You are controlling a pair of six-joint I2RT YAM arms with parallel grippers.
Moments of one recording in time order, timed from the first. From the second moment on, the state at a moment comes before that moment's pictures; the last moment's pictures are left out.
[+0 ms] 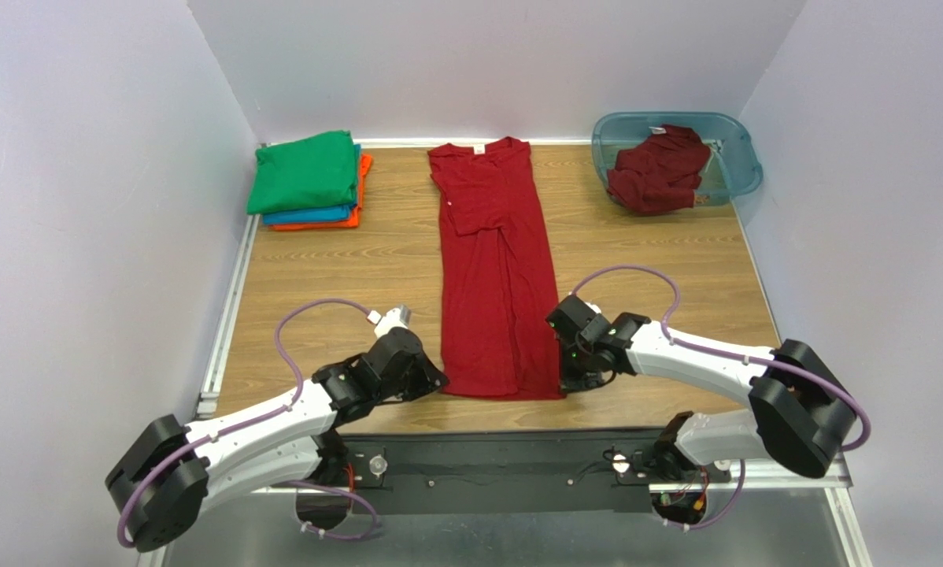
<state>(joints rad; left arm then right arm) -0.87 0.91 0.30 -0.17 -0.09 -1.14 0.81 1.33 0.65 -0.59 0.05 0.81</state>
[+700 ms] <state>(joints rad) -0.87 0.88 0.48 -0.22 -0.15 -1.08 0.81 1.31 0.90 -0.64 0.12 0.72</state>
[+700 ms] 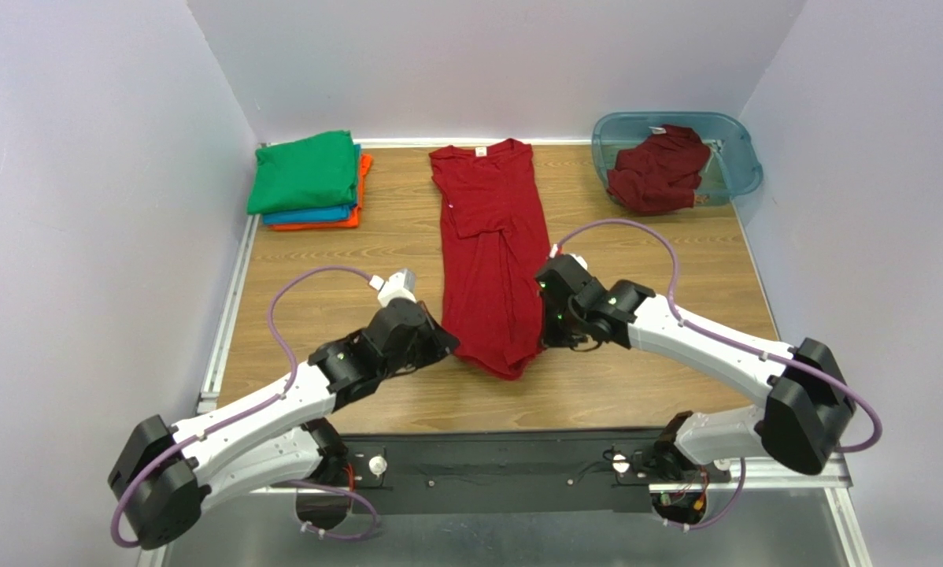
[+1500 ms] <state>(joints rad) -0.61 1.29 0.87 -0.10 -0.20 -0.75 0.70 1.63 1.31 -0.64 0.45 0.60</state>
